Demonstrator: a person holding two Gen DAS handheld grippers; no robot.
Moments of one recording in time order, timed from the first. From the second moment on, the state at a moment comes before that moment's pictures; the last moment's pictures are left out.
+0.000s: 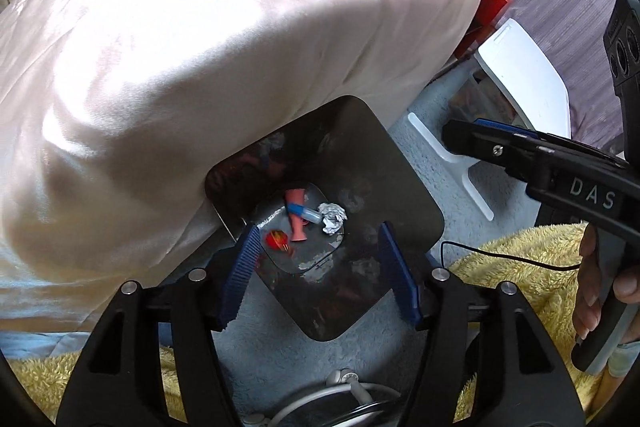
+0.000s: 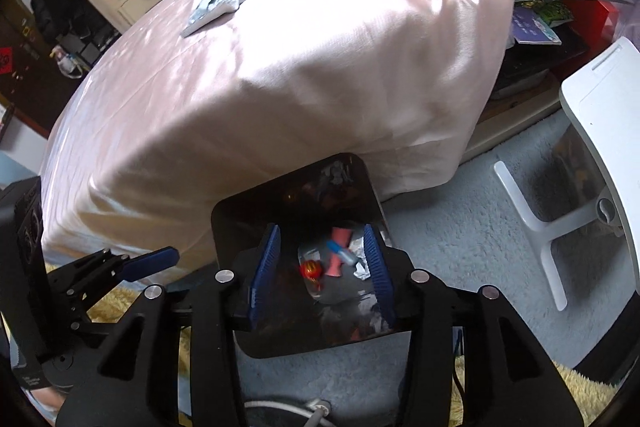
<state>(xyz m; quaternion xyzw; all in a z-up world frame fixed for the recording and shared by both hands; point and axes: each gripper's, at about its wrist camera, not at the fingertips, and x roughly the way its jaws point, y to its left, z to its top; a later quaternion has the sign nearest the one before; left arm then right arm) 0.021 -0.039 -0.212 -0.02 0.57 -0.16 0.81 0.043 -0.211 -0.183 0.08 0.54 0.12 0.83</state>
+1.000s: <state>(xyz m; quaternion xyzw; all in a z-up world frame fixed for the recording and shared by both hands) 0.132 0.018 -0.105 -0.02 0.48 -0.08 0.87 0.145 -0.210 -0.078 0.06 0.43 0.12 0.89</state>
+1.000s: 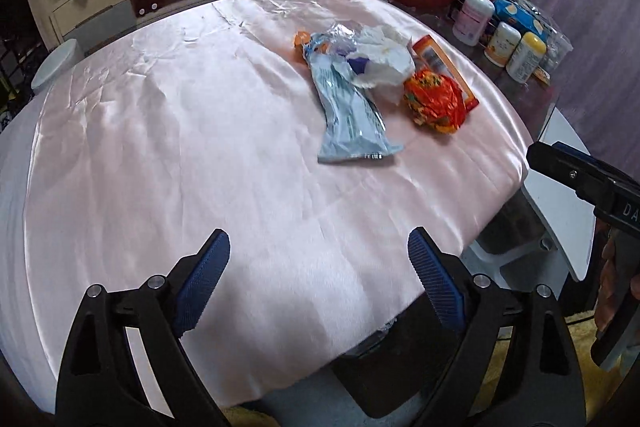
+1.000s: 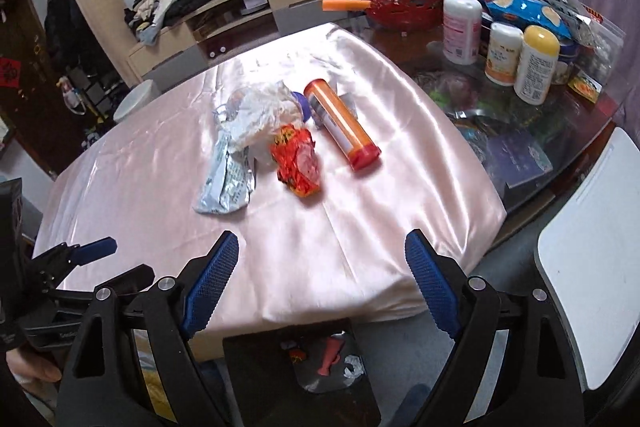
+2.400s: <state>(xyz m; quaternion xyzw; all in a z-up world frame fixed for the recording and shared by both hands) 0.193 0.009 -0.109 -0.01 0.47 -0.08 0.88 0.211 -0.168 -0.109 0.04 0.45 0.16 0.88</state>
